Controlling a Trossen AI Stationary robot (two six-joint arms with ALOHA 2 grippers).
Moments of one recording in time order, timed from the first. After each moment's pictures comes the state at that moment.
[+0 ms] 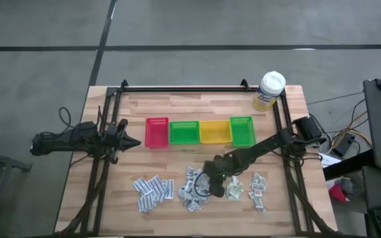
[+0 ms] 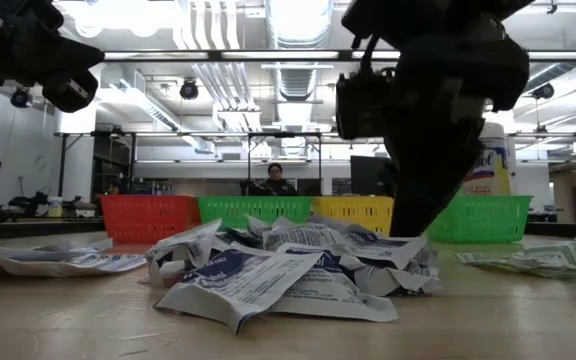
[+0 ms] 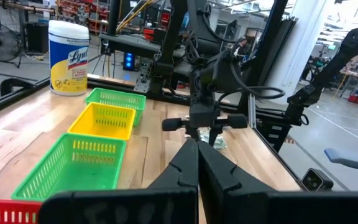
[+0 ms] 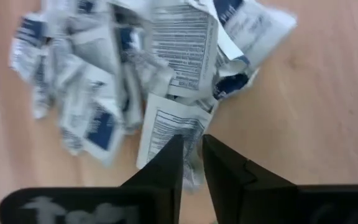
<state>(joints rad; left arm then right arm) 0.00 0.04 0.19 -0.23 0.09 -0.21 0.29 1.85 1.03 -0.24 -0.12 0.63</state>
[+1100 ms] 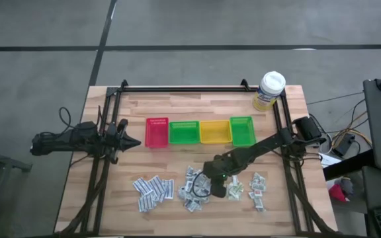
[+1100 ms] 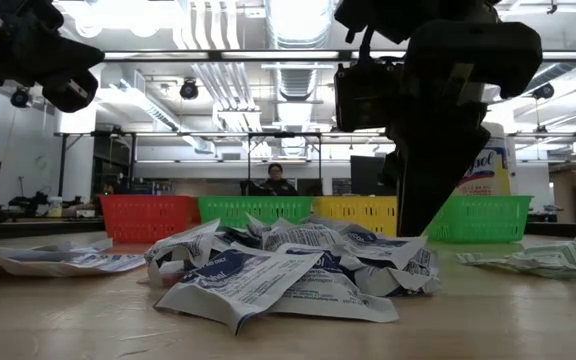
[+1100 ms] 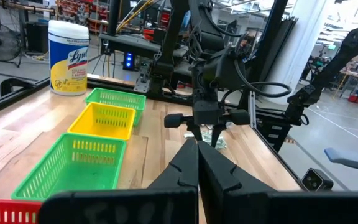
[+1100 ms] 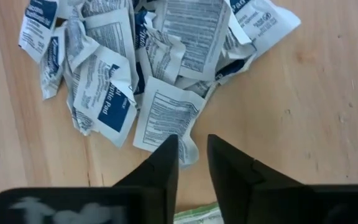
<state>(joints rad) 0.00 0.04 0.19 -0.23 0.09 -0.21 0.29 1.85 1.09 -0.36 -0.14 0.58</state>
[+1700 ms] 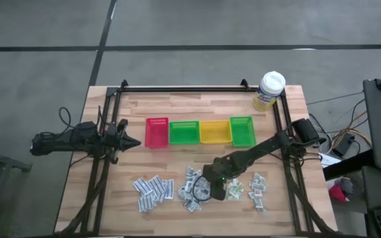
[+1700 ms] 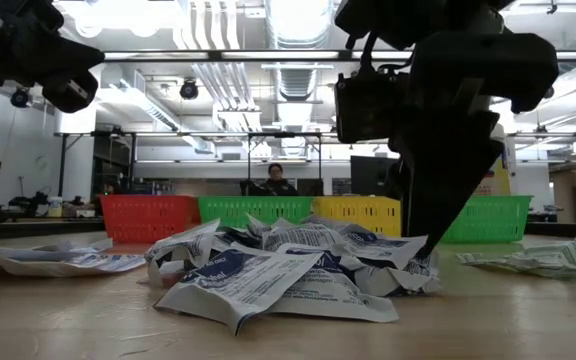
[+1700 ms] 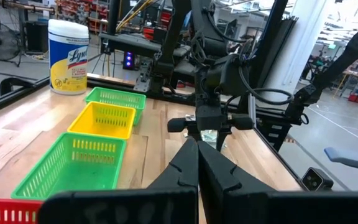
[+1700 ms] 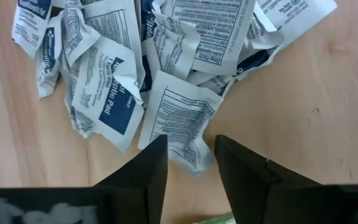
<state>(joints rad) 0.00 0.04 0.19 -0.23 0.09 -0.21 0.31 1.92 1.09 -0.33 -0.13 0.60</state>
